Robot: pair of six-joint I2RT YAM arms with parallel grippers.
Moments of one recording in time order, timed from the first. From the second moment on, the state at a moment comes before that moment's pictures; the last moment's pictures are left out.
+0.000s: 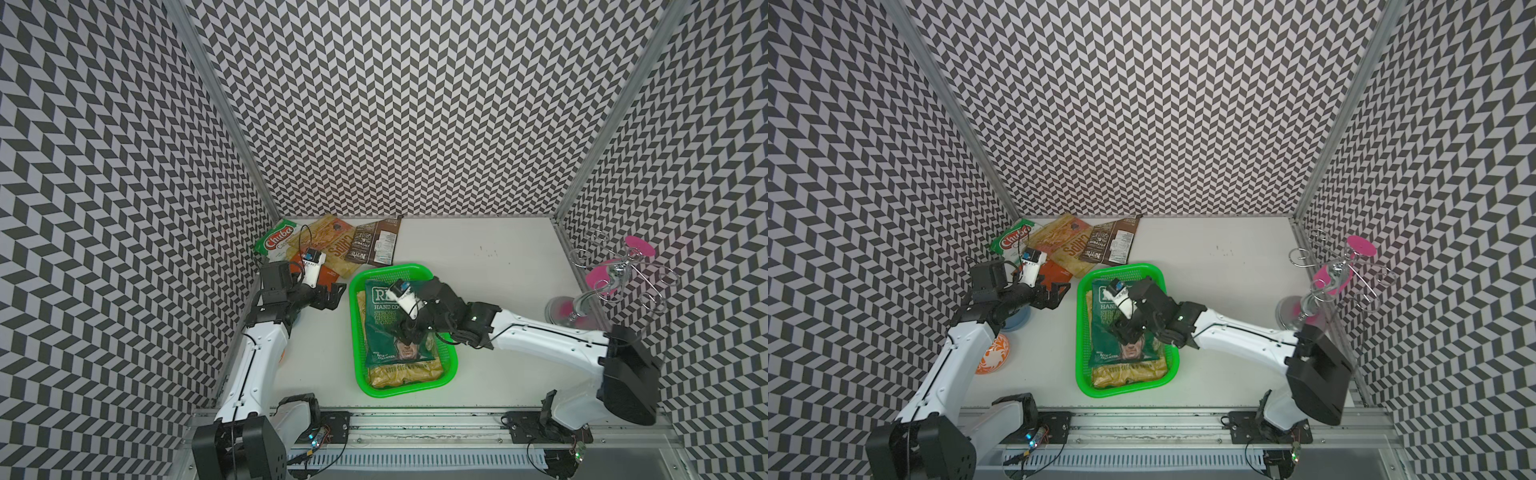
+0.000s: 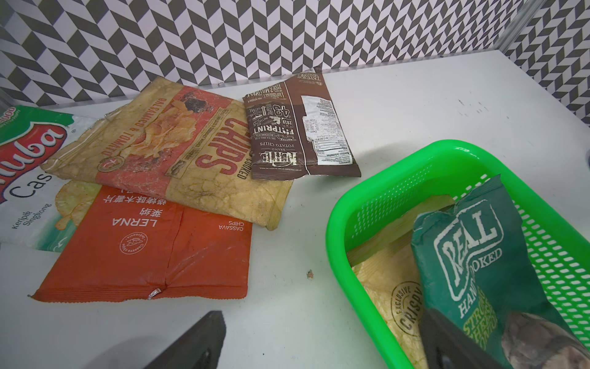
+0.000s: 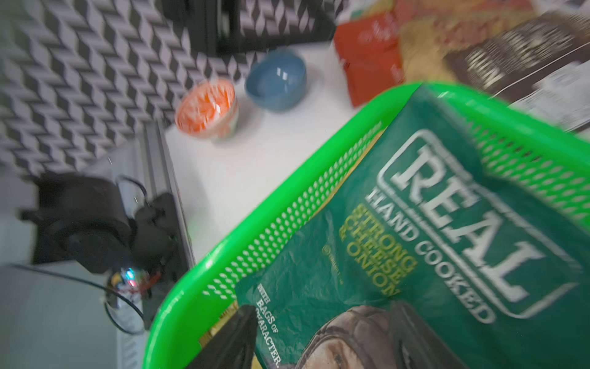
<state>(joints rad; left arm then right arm) 0.15 1.06 0.79 -0.42 0.52 0.25 0.95 1.45 1.07 -0.20 -0.14 0.17</state>
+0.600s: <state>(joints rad) 0.15 1.06 0.79 -0.42 0.52 0.25 0.73 1.57 0.96 -0.26 0.03 0.25</state>
